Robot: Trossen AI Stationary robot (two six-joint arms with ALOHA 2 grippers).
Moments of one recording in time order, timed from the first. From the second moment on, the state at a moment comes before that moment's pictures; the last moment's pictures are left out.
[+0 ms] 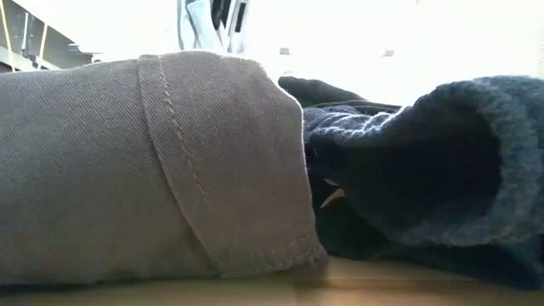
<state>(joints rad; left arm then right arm) 0.32 1.18 1.74 -0.13 -0.17 0.38 -0.18 1.49 2.16 -0.82 0.05 0.26</state>
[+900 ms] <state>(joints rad) 0.83 1.39 1.33 -1.14 -0.21 -0.05 -0.17 1.49 2.16 -0.91 0.07 0.23</state>
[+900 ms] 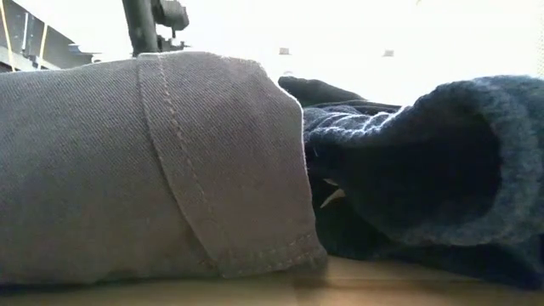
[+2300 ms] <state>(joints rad) 0.90 1.51 0.89 -0.38 -0.09 -0.21 -0.05 1.56 2.16 -0.92 0.16 0.34</state>
